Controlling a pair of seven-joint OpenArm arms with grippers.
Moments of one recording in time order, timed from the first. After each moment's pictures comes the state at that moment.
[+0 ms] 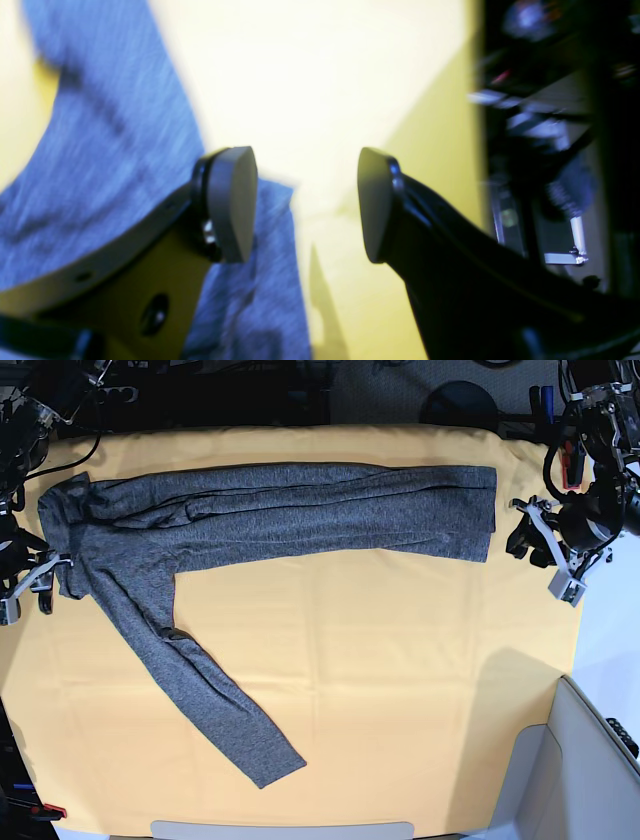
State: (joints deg) left arm 8.6 -28.8 -23.8 109.3 -46.5 -26.6 79.1; right arm 1.4 19.7 38.8 99.2 10.5 38.4 -46.7
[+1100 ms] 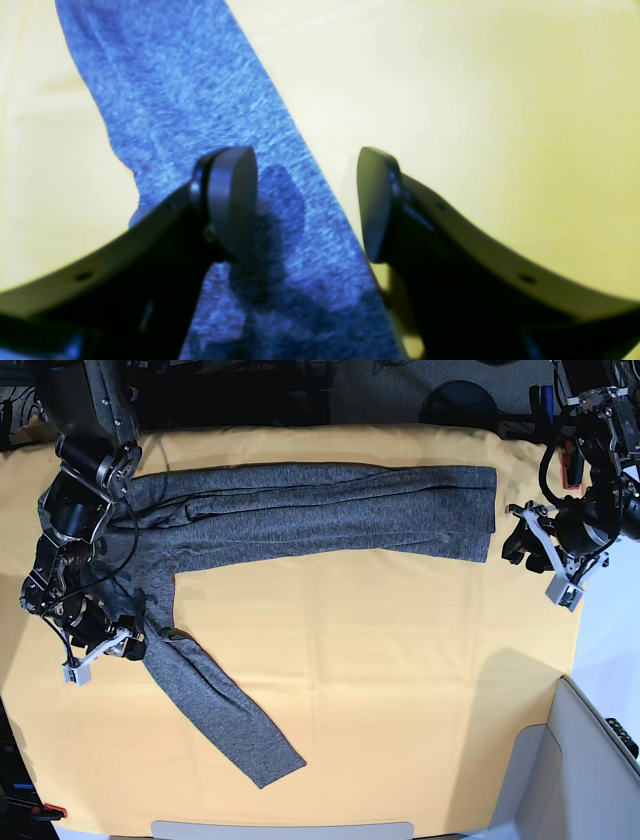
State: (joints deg) left arm 7.4 -28.1 -23.4 109.0 -46.2 -26.7 79.3; right arm 31.0 15.0 31.7 44.0 8.4 37.9 -40.7
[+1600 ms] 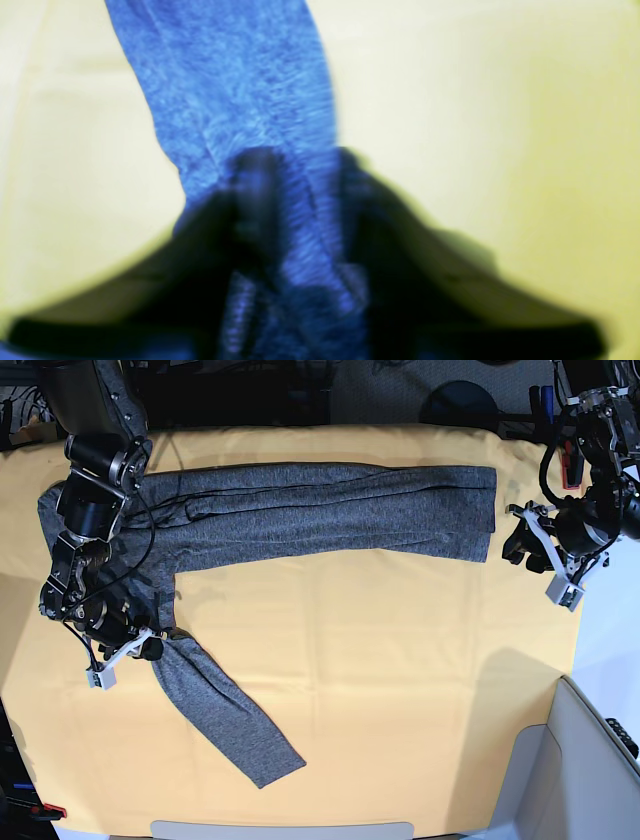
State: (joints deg) left arm 7.4 -28.1 -23.4 109.0 -46.2 -26.7 79.1; right arm 30.5 13.2 26.3 44.3 8.9 37.9 -40.2
